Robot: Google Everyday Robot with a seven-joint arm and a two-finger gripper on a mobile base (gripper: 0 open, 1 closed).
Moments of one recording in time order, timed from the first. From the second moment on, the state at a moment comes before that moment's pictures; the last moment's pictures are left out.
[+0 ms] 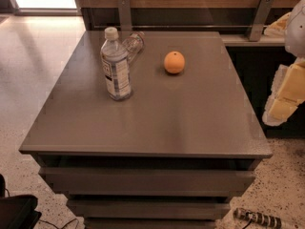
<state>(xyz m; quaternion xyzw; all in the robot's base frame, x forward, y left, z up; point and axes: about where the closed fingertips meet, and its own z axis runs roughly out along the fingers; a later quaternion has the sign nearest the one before) 0.438 -0.212 0.992 -0.60 0.78 -0.05 0.18</state>
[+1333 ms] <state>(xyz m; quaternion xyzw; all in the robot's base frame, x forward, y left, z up) 0.476 -0.160 0.985 -0.51 0.78 0.03 0.36</state>
